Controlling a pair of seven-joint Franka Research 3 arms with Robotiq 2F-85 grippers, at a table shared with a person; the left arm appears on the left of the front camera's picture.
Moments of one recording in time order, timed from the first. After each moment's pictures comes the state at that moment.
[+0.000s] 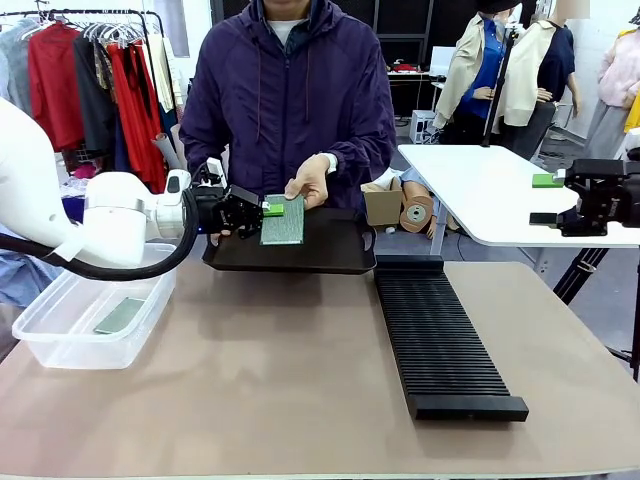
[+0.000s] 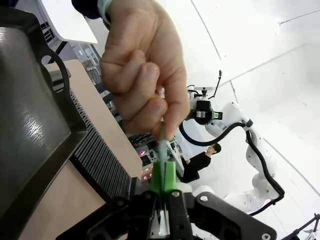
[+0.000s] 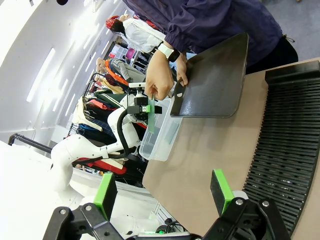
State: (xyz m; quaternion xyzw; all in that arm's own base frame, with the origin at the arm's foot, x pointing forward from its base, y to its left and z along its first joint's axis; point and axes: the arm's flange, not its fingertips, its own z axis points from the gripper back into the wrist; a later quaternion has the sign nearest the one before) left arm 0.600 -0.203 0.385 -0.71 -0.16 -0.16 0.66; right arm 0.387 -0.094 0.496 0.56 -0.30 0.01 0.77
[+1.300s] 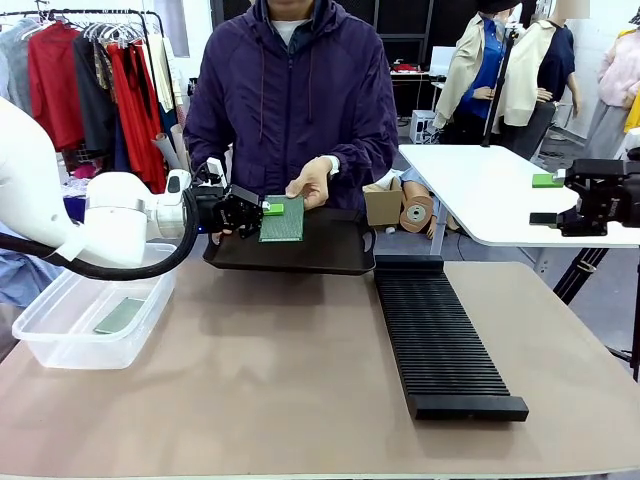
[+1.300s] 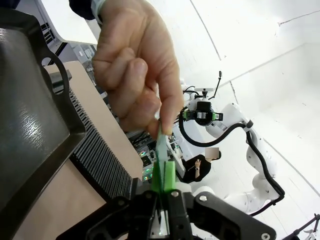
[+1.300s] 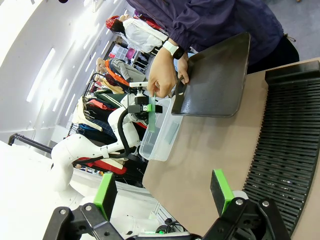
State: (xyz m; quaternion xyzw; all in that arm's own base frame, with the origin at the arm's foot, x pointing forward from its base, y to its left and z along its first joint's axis) left arm 0.603 -0.202 0.383 -0.71 -0.16 -0.16 0.66; right arm 0.387 -0.094 0.496 0.56 -0.30 0.01 0.77
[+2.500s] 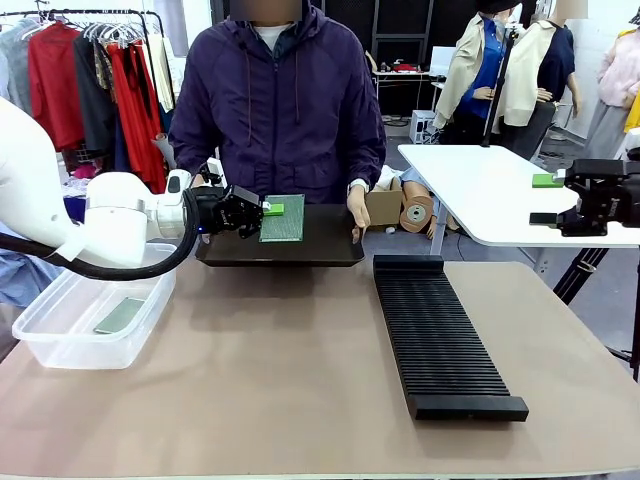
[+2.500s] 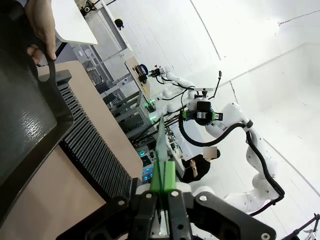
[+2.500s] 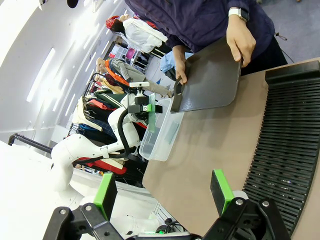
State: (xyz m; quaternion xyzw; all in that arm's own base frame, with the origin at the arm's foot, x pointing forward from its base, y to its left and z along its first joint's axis) left arm 0.603 -0.203 0.383 -0.71 -0.16 -0.16 0.66; right arm 0.387 -0.094 0.496 0.56 -0.30 0.01 0.77
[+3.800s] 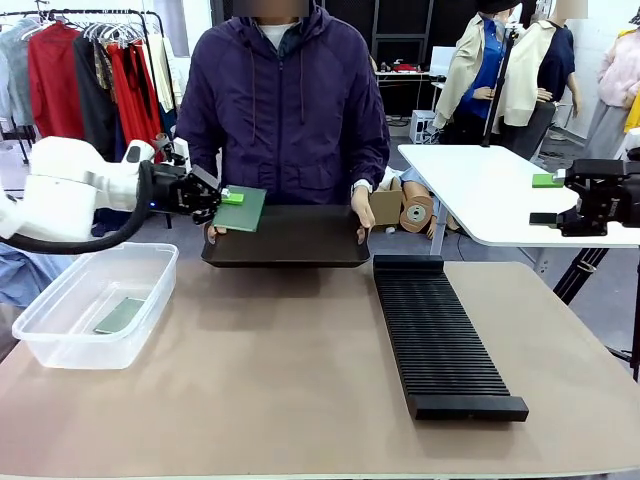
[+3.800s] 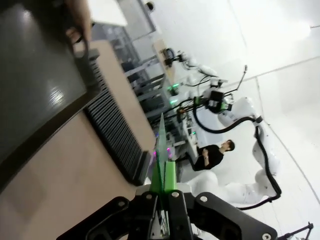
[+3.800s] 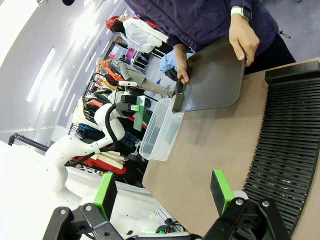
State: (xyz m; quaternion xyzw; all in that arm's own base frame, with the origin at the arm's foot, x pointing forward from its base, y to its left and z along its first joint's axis) left arm 0.600 -0.119 0.436 -0.65 -0.11 -0.14 0.74; right arm 0.387 -0.094 0.496 0.56 -0.30 0.01 0.77
